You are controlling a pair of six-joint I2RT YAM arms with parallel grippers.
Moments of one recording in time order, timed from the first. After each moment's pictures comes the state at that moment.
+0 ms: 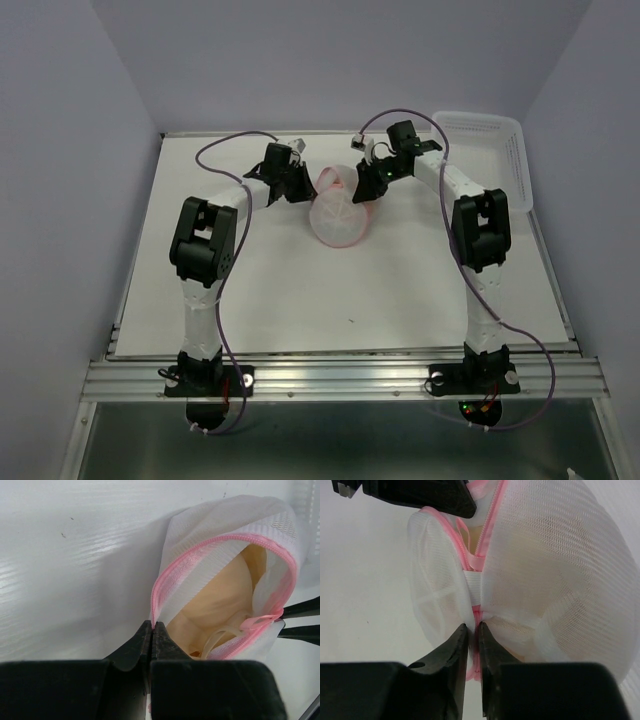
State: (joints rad) left arm -0.35 2.10 1.49 -0.13 0.35 -0.48; right arm 0.29 2.26 1.95 -0.74 -0.82 -0.43
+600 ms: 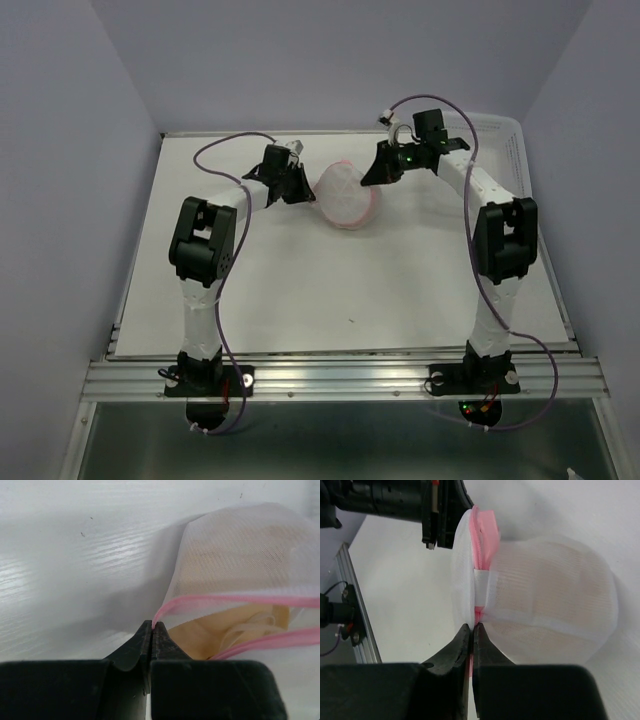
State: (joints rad) left arm -0.34 2.10 1.48 -0.12 0.31 -0.45; right arm 0.23 2.09 1.83 -0.58 -0.92 -0.10
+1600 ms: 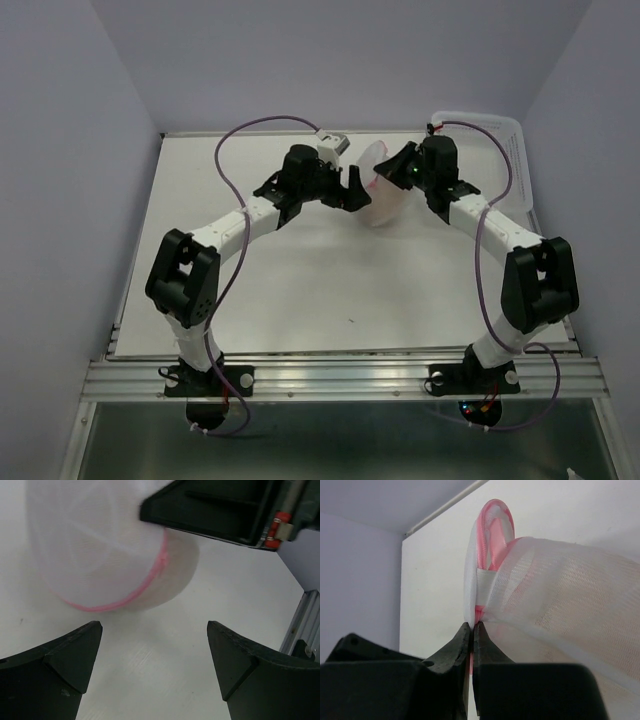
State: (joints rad) left arm -0.55 1.76 1.32 0.03 0.41 -0.35; right arm 0.28 1.65 1.22 0.08 -0.17 0.80
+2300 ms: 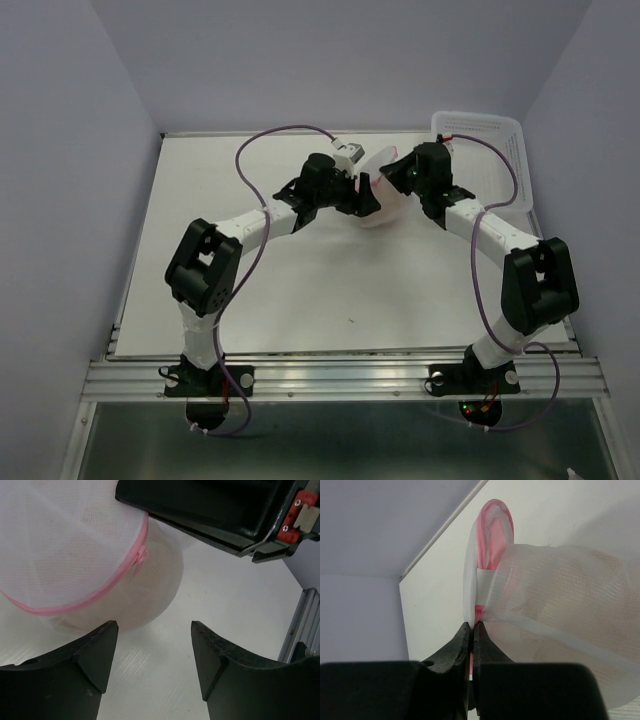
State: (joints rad) left arm -0.63 1.88 1.34 0.13 0.41 -0.38; right arm 0.34 1.64 1.17 0.08 0.08 1.01
